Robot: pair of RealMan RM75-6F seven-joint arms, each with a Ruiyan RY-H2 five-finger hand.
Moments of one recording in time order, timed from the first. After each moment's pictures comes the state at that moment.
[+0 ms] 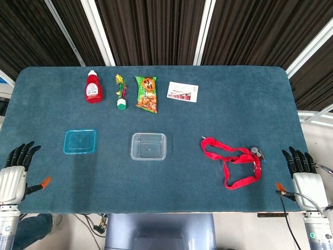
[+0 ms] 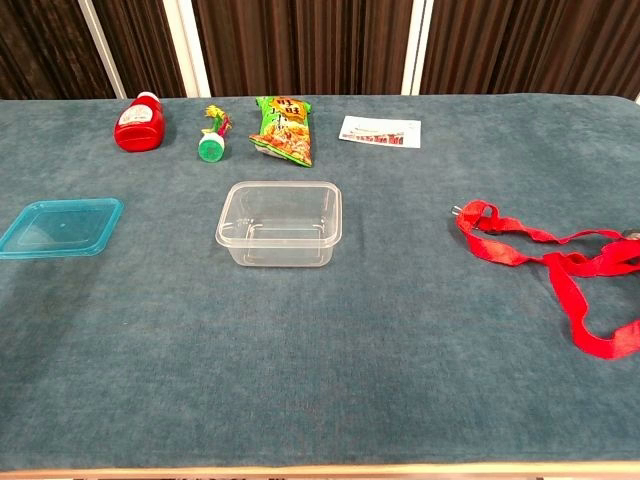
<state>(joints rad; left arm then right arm) -0.08 -1.21 -0.06 -1.72 1.44 1.51 0.06 0.07 -1.16 0.07 -1.63 -1.48 1.49 -0.14</state>
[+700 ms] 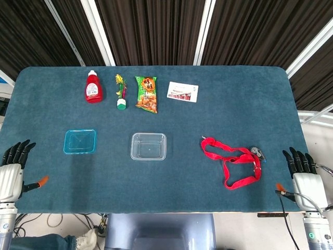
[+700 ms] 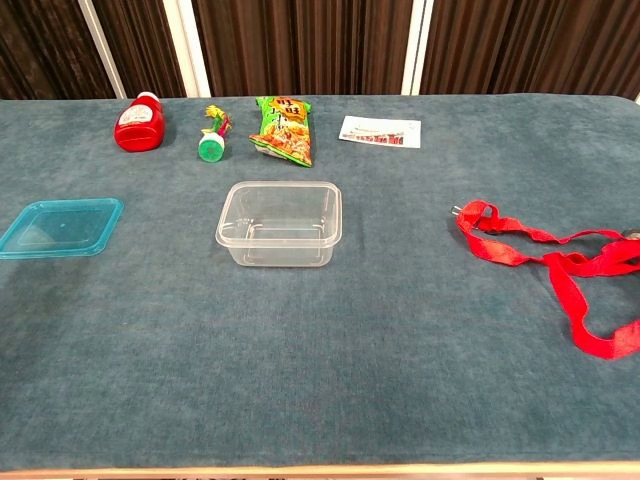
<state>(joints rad) -0.09 -1.22 -0.08 -1.70 1.41 1.49 0.06 0.06 -1.16 0.08 -1.66 -1.46 1.50 -0.16</state>
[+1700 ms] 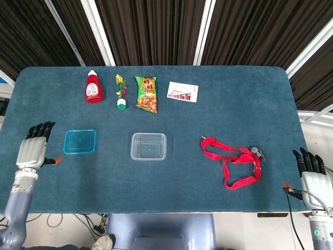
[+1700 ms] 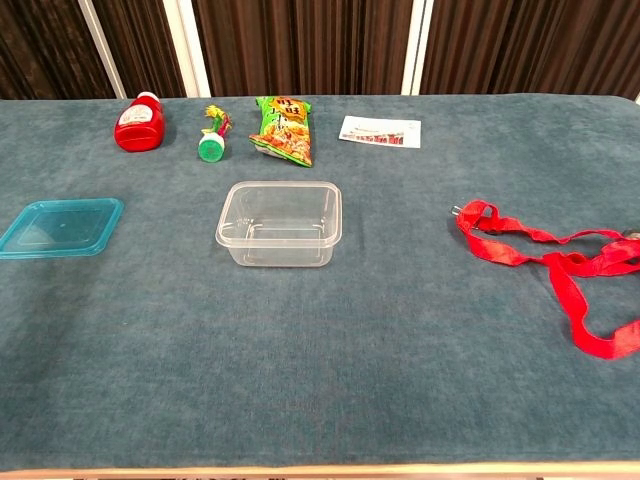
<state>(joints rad) -0.37 -1.25 -0.24 -1.63 0.99 1.10 0.36 0.06 -1.15 0.10 -1.64 -1.35 1.45 -0.16</state>
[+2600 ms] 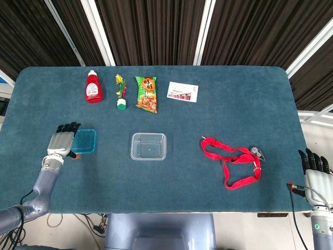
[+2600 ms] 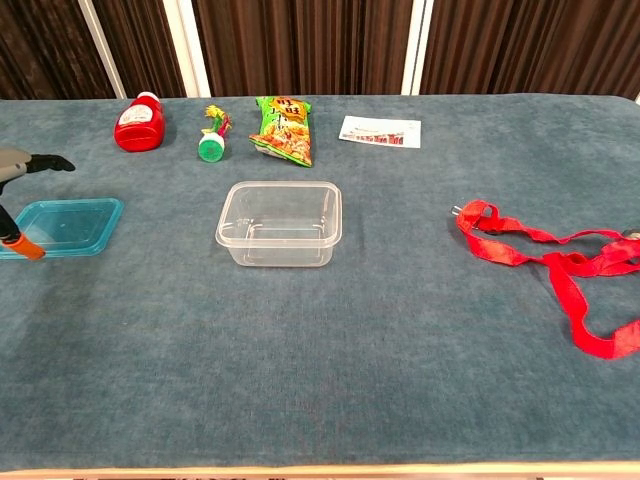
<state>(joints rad) -0.60 -1.48 -0.19 -1.25 0.83 0.81 0.42 0.09 -1.19 0.13 -1.57 -1.24 1.38 -0.19</state>
